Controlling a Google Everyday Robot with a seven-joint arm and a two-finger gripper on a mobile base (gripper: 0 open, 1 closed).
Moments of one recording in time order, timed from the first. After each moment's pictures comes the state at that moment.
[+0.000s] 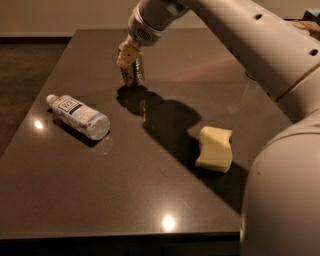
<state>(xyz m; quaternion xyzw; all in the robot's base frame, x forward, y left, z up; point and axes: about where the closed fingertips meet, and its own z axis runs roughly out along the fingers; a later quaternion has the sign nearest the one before) 0.702 0.071 0.950 -0.59 0.73 0.09 0.34</state>
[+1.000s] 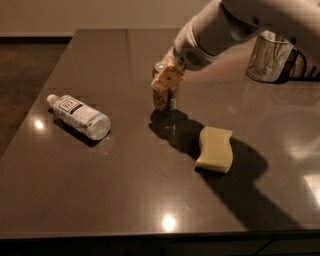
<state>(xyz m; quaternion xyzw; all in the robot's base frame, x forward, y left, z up) 0.599 -0.027 0.949 -0.55 0.75 0.09 0.35</state>
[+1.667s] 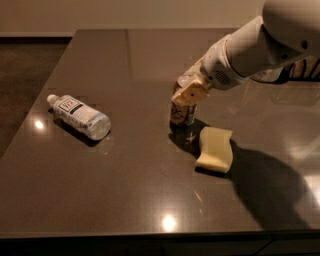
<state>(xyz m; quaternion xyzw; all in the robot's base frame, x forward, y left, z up) 0.560 -0.076 0.933 -0.52 0.77 0.10 0.36</state>
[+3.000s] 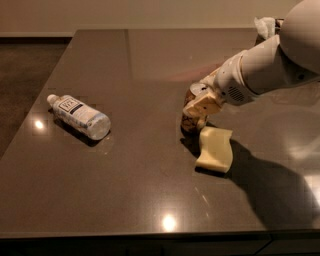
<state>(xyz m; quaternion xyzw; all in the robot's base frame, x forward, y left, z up) 0.539 -0.108 0.915 -0.49 0.79 0.09 0.37</state>
